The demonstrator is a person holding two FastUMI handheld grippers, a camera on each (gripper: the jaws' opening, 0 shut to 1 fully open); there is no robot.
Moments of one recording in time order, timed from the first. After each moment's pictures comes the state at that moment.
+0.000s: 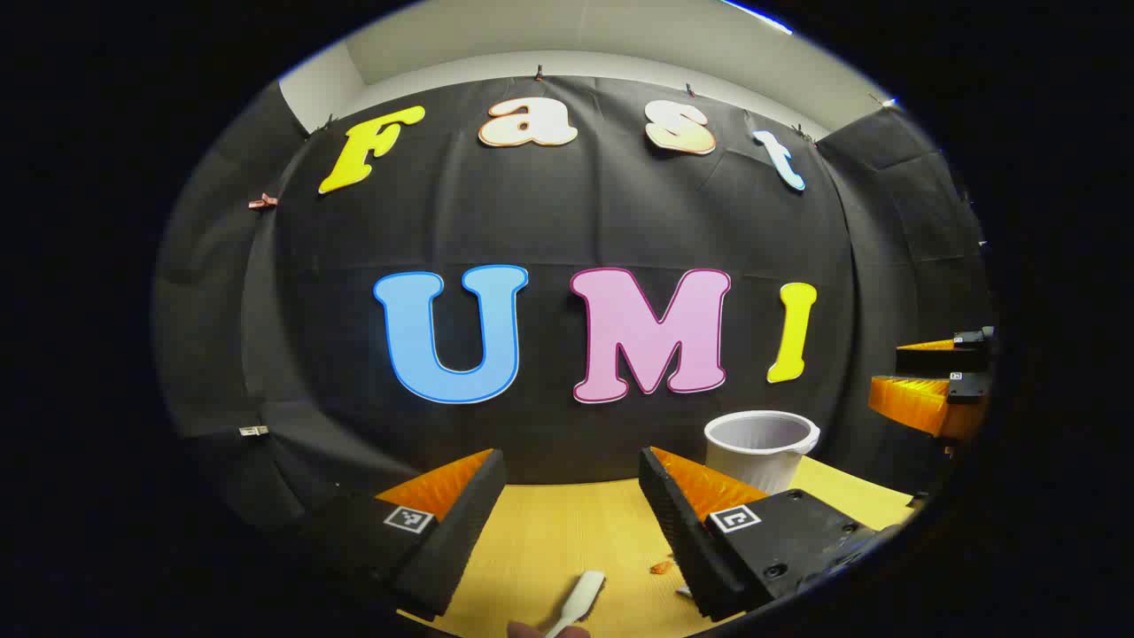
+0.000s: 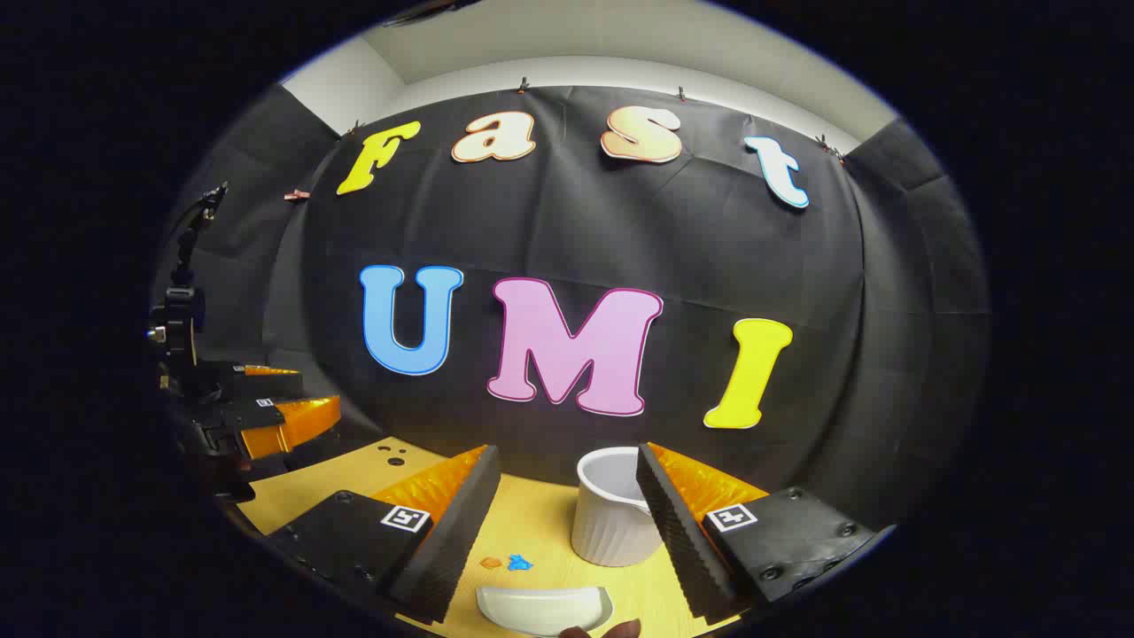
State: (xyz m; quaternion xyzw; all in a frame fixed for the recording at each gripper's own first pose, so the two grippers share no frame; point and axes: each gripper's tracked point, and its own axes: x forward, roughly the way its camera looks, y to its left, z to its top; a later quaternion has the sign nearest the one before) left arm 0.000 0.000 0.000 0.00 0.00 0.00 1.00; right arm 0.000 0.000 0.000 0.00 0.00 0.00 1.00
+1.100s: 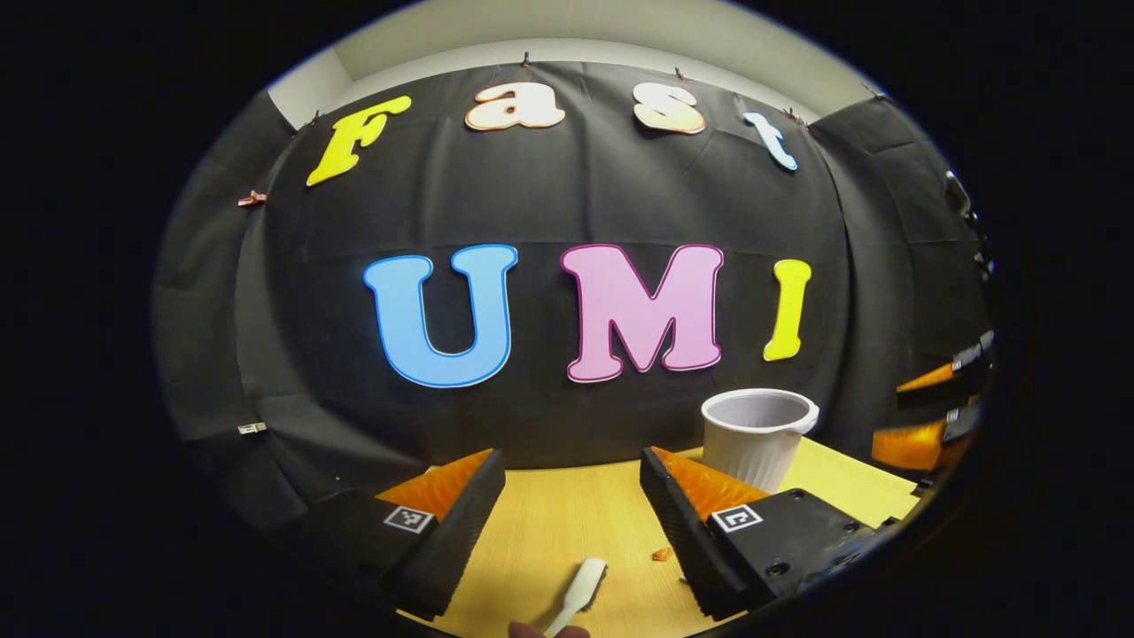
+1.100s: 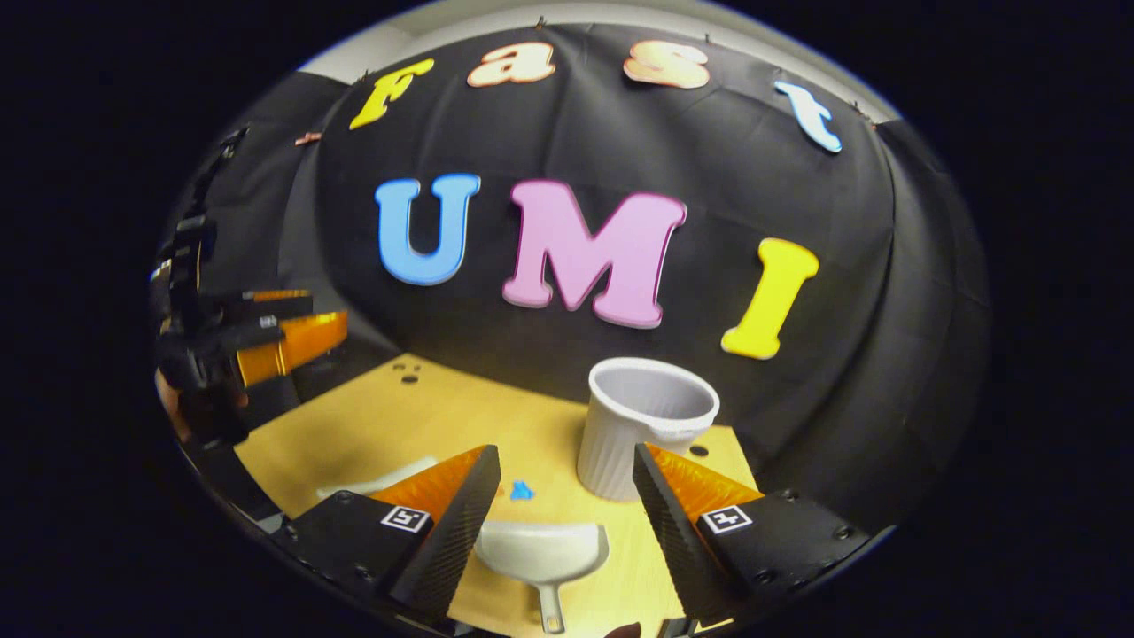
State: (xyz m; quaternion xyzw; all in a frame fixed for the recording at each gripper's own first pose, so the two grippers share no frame) left arm -0.003 -0.001 -0.028 0.02 0.03 -0.01 1.00; right arm -0.028 0.014 -0.112 -0.02 0.22 0.04 0.97
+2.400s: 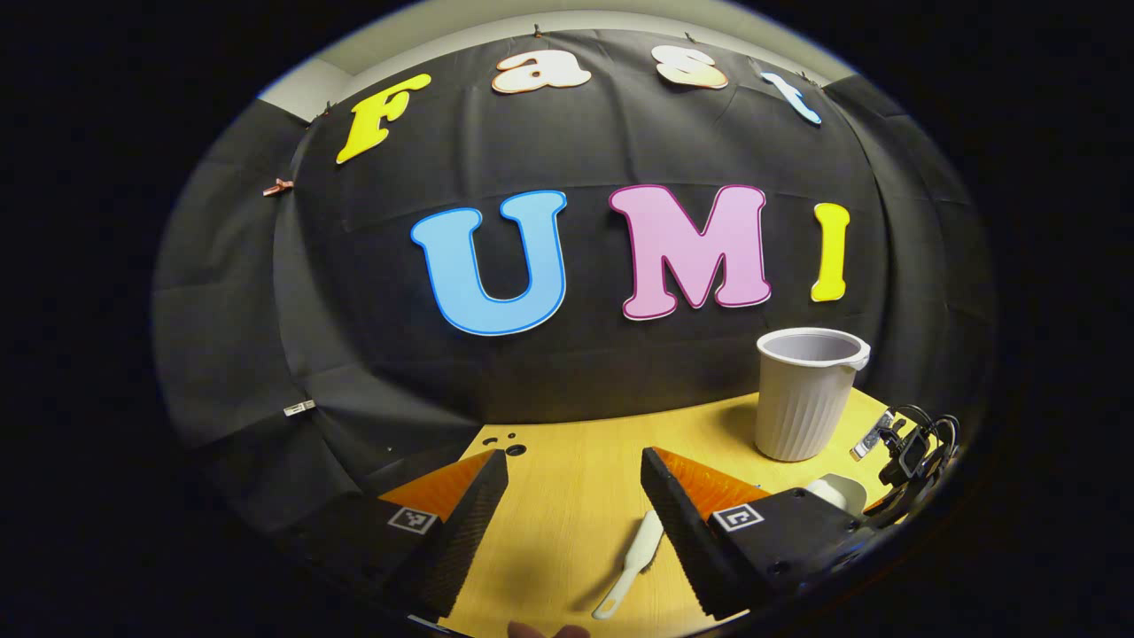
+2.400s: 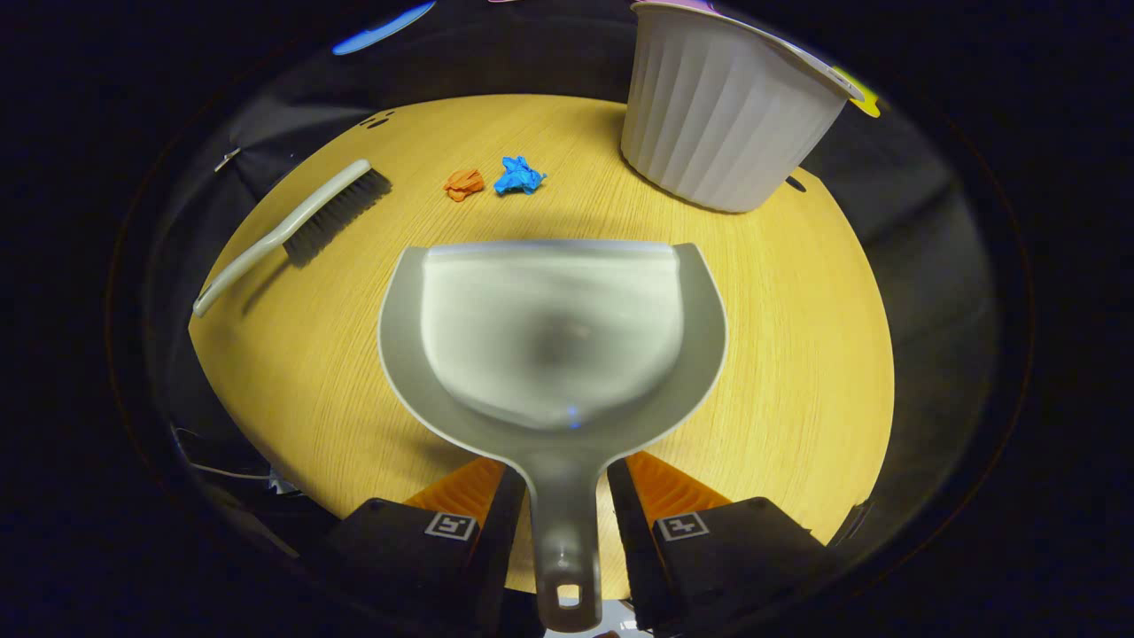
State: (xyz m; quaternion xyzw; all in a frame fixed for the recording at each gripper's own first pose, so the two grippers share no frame) left arm -0.026 0.059 -0.086 0.04 0.11 0.07 0.99; right arm -0.068 0.024 -0.425 0.00 0.58 0.06 0.81
